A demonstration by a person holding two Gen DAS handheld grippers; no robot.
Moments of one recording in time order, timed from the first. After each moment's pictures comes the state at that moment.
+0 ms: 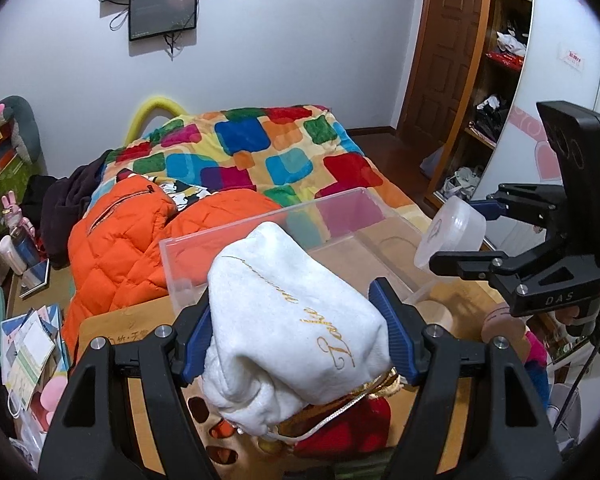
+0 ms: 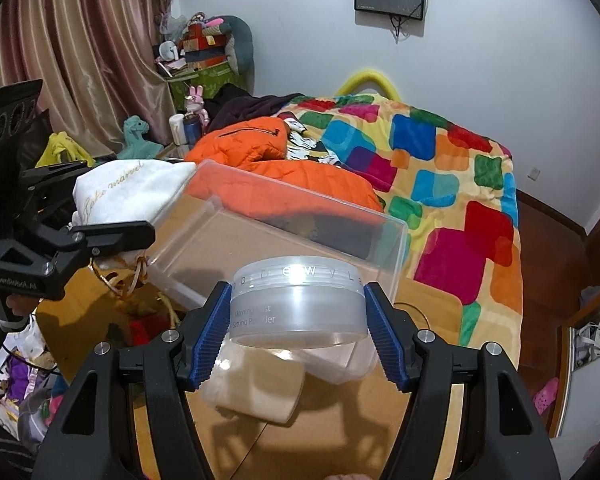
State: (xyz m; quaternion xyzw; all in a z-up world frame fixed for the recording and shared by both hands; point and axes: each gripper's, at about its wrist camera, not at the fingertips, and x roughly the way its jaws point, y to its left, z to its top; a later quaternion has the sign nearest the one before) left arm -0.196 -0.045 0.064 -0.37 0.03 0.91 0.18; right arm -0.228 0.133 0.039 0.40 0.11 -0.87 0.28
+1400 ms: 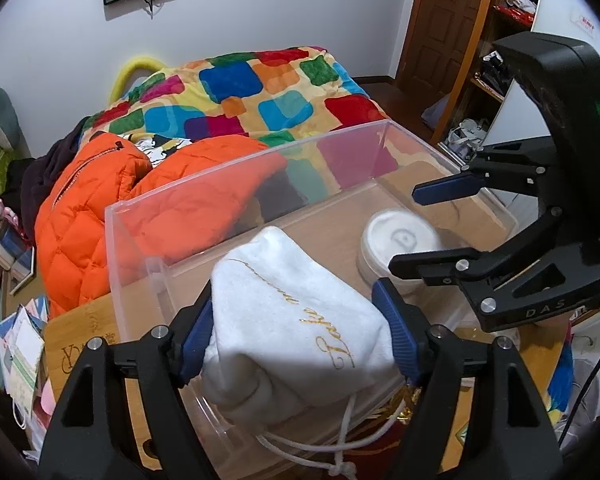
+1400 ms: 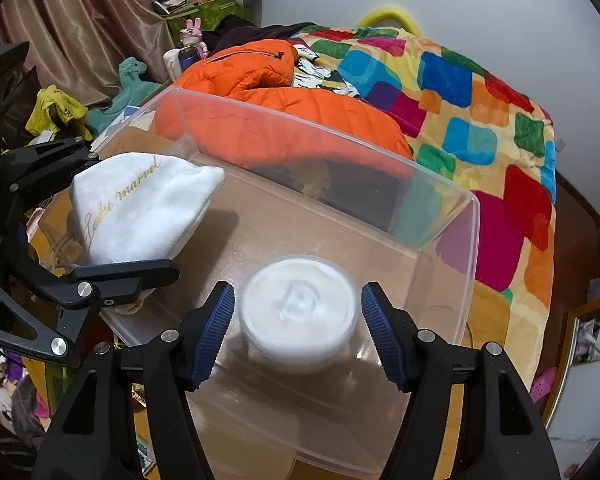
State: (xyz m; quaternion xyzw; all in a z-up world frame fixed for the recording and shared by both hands) left arm -0.243 -0.032 0.000 -0.45 0.06 0.87 0.19; right arm -0.284 0.088 -0.027 0.49 0.16 -0.80 0.29
